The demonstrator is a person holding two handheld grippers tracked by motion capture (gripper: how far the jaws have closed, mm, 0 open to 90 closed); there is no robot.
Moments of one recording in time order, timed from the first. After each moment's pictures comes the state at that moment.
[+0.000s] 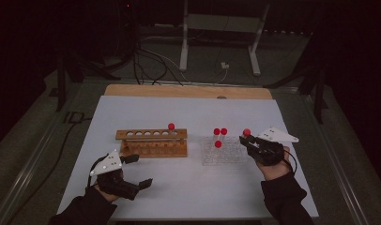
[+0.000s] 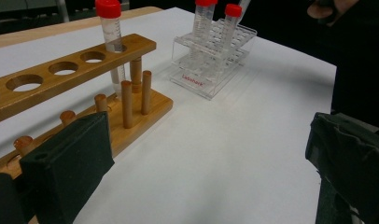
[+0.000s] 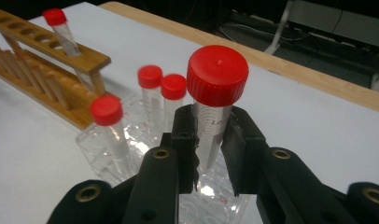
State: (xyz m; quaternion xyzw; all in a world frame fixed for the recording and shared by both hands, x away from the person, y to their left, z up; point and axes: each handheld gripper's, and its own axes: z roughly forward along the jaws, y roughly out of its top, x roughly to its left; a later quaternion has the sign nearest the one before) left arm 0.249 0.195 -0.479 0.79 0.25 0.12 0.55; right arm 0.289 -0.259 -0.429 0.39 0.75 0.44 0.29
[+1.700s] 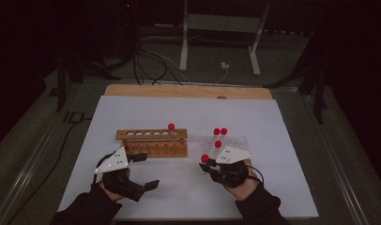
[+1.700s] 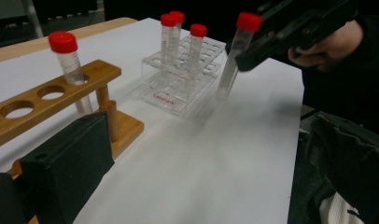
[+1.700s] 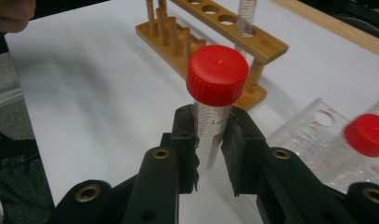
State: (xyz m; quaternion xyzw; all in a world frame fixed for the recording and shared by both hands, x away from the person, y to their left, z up) left arm 0.246 0.175 -0.457 0.79 0.21 0.10 0.56; right arm 0.252 -0.163 -0.445 0.26 0.84 0.44 0.18
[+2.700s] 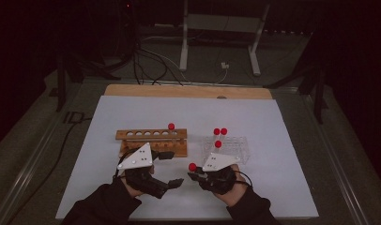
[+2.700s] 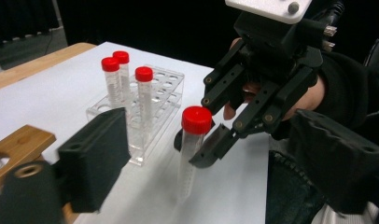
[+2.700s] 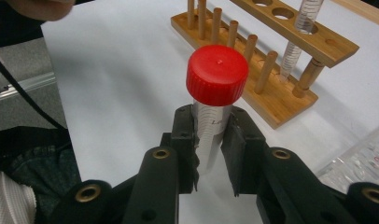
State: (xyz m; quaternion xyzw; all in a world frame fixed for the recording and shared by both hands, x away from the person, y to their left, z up) left arm 0.247 0.116 -0.430 0.80 0.14 0.08 0.58; right arm 0.243 -0.134 -0.456 0.22 0.86 0.44 0.15
